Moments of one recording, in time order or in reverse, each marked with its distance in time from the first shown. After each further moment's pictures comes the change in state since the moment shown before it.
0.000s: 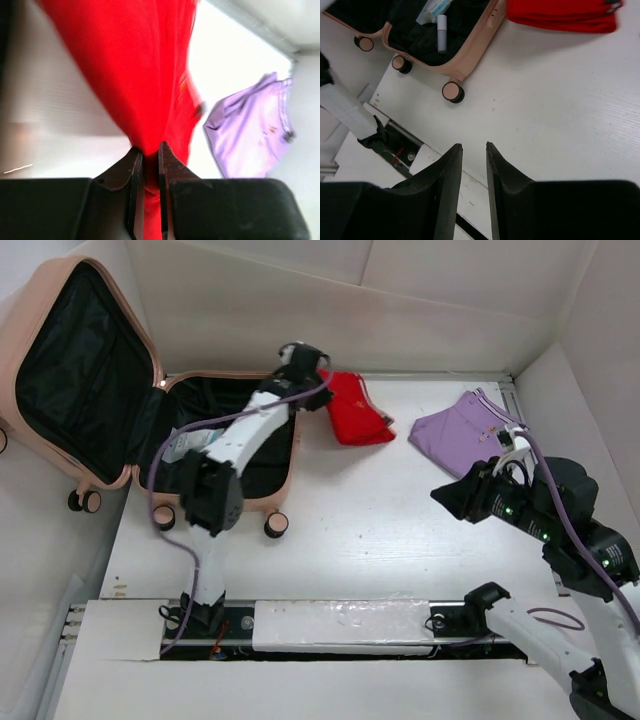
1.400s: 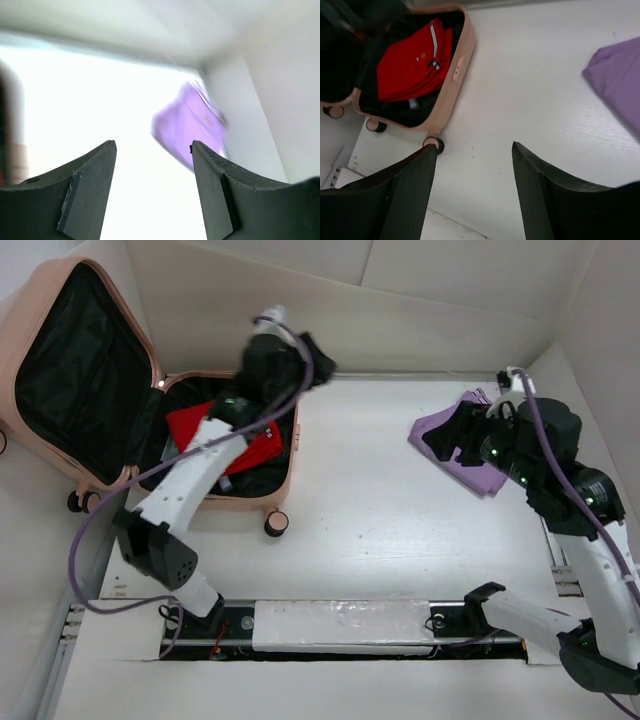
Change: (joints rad) left arm 0.049 -0.551 -0.312 0.225 0.077 0.254; right arm 0.000 0.303 0.262 0.033 0.238 0.036
